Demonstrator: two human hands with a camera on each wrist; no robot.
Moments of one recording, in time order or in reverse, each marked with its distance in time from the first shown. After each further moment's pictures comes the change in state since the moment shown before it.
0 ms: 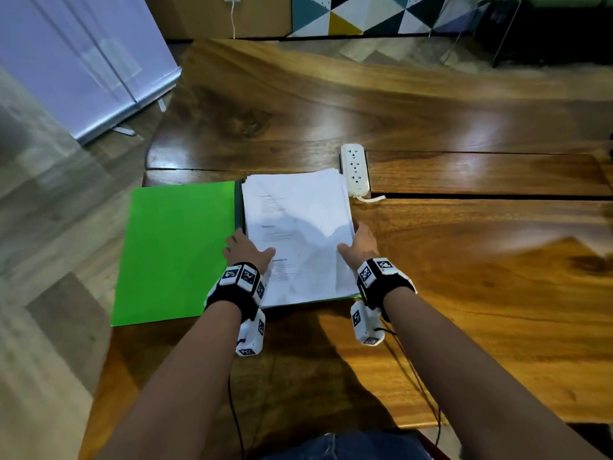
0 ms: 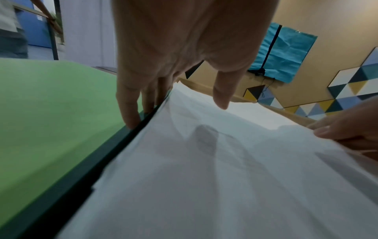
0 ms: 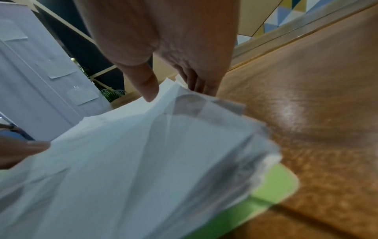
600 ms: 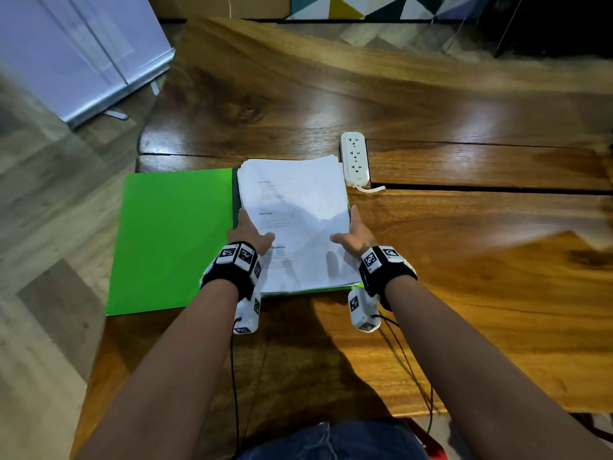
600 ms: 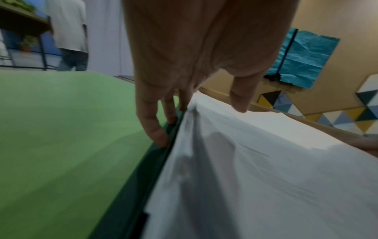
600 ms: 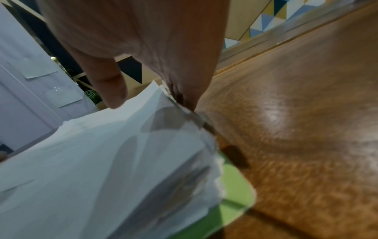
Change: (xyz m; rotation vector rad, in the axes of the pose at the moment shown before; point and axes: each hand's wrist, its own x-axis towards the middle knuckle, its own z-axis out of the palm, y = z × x) left_hand 0.017 0.008 0.001 0.085 -0.114 0.011; right_hand 0.007 0.001 -0.005 0.139 -0.150 -0.029
